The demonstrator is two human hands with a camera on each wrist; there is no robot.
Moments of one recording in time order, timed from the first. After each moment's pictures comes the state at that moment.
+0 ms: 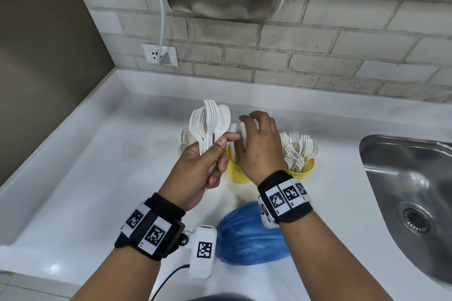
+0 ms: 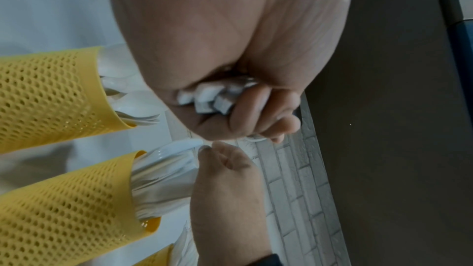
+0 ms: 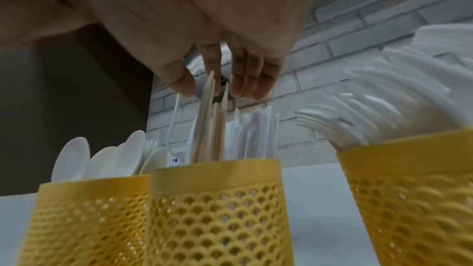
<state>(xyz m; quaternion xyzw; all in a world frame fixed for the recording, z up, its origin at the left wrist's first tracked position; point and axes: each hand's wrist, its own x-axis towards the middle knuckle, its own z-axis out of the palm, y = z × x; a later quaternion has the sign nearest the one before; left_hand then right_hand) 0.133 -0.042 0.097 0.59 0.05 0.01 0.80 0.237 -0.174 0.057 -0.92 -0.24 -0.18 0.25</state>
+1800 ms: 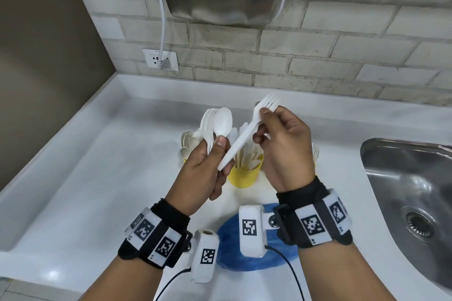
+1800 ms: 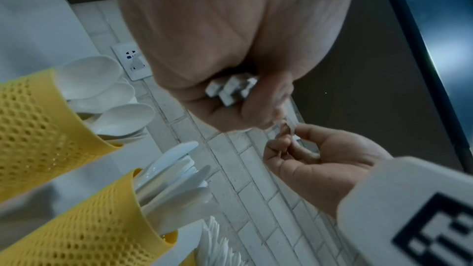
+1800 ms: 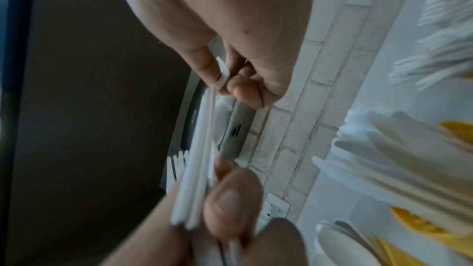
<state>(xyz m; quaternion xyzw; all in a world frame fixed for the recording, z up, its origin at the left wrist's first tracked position) 0.129 -0.052 0.105 0.68 0.06 0.04 0.73 0.207 -0.185 0.135 -0.57 -0.04 0.00 0.82</state>
